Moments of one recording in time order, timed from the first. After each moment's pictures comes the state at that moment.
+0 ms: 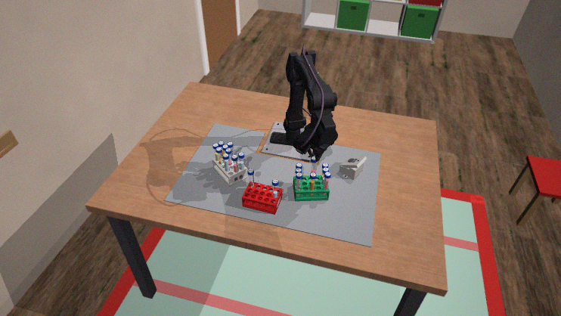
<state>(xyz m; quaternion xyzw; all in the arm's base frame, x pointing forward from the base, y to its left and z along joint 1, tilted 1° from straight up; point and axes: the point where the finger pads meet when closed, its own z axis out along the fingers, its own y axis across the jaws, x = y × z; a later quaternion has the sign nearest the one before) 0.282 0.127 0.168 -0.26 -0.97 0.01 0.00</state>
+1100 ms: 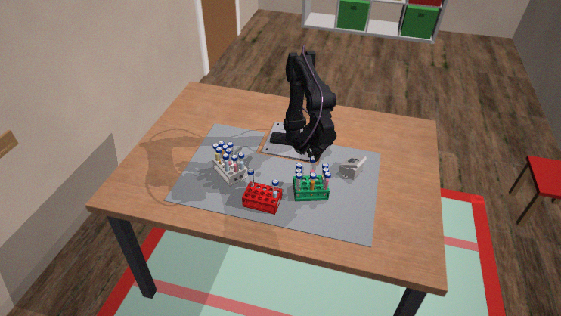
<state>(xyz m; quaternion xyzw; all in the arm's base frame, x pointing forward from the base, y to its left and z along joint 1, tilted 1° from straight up) 0.283 0.124 0.168 -0.26 -0.97 0.01 0.00</state>
